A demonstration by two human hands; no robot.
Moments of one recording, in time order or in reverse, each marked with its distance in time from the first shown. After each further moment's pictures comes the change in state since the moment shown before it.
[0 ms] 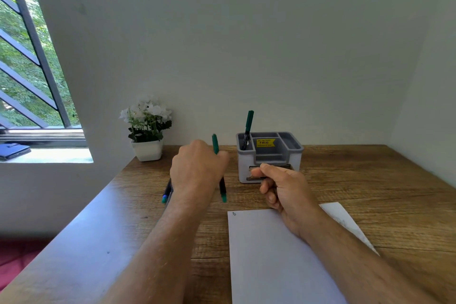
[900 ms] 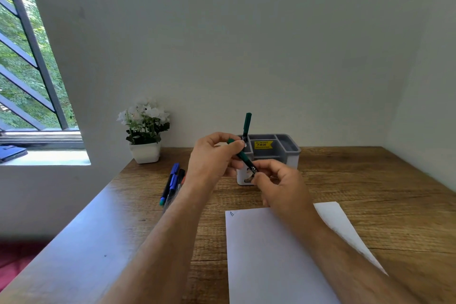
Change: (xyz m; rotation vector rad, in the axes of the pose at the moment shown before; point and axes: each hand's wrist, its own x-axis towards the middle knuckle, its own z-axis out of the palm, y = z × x) left_hand -0.006 0.017 -0.005 -1.018 -0.369 -0.048; right_hand -0.006 0.000 -0.001 -0.431 0.008 -0.411
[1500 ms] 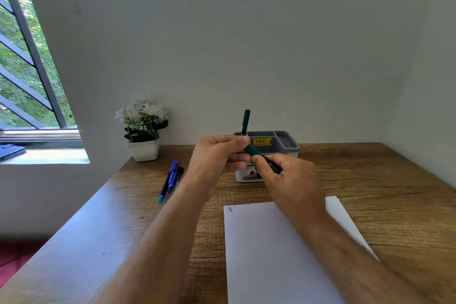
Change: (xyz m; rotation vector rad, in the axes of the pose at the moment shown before) left_hand -0.001 -0.001 0.000 -0.194 -0.164 -0.066; right_hand 0.002 -0.011 -0.012 -0.457 0.207 -0.290
